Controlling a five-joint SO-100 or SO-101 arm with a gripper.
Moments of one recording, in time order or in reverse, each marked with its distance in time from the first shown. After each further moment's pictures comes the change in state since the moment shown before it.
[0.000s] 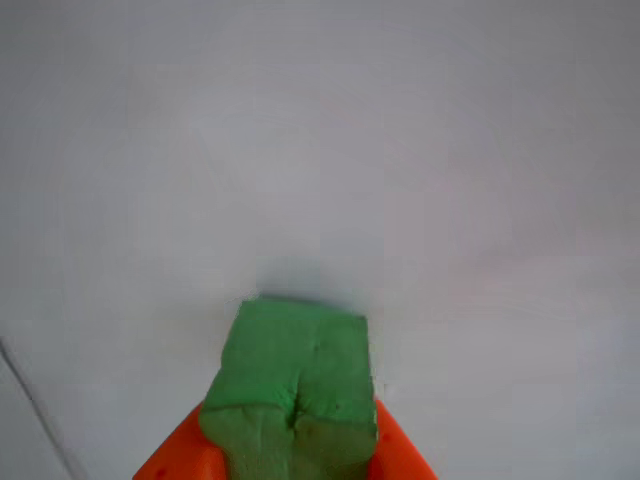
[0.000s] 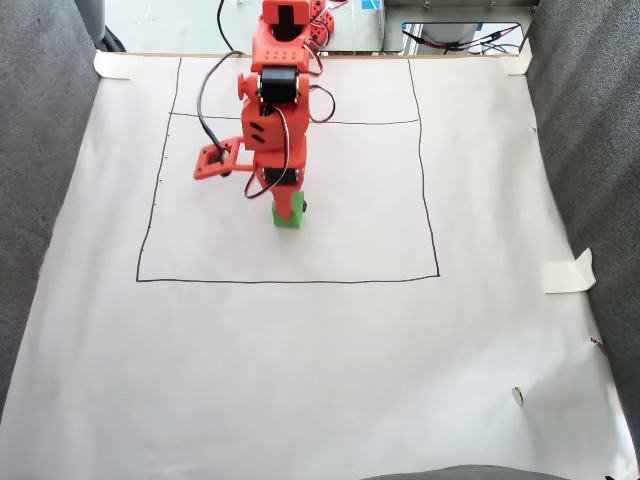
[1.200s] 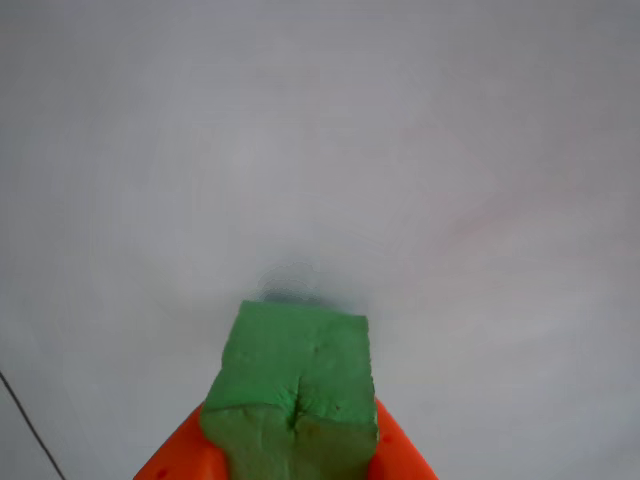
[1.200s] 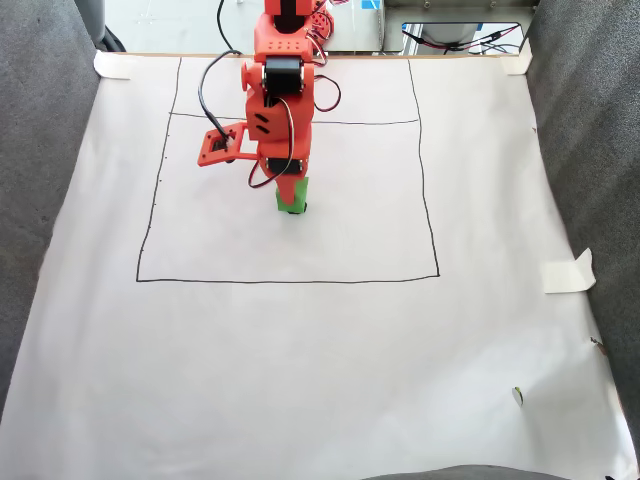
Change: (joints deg) arm -0.9 0.4 1.3 6.4 1.9
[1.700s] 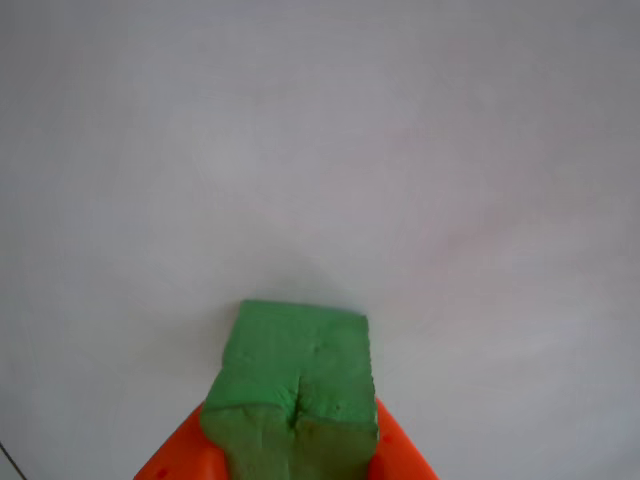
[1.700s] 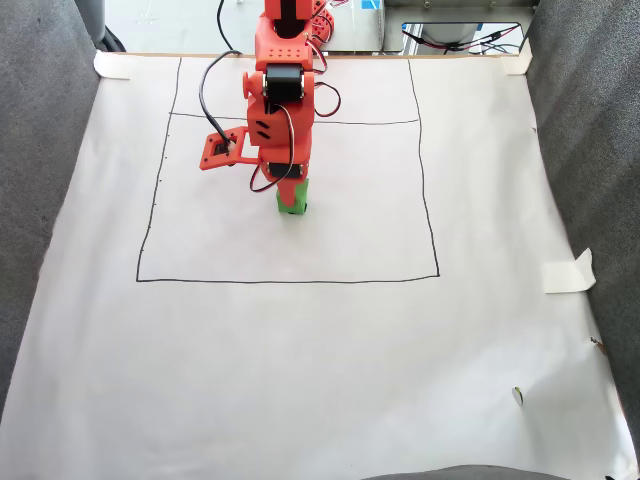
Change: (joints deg) arm 0.0 -1.6 0.0 0.0 -0.4
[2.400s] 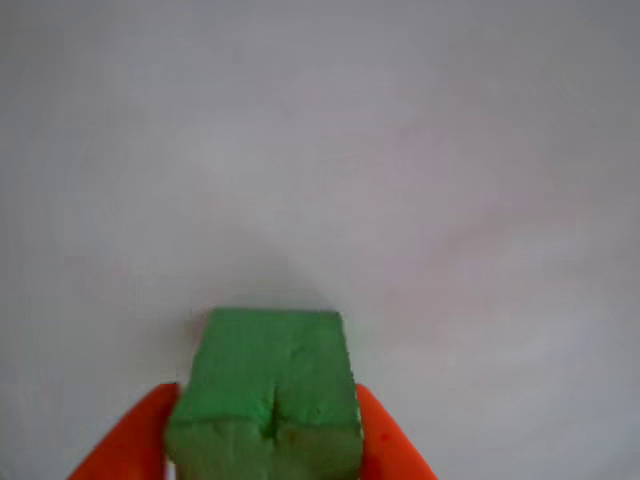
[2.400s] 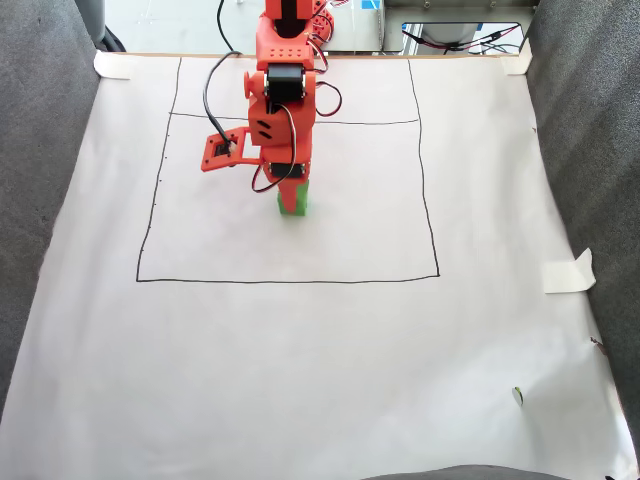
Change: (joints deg) arm -0.5 -0.3 0.0 -0.5 -1.9
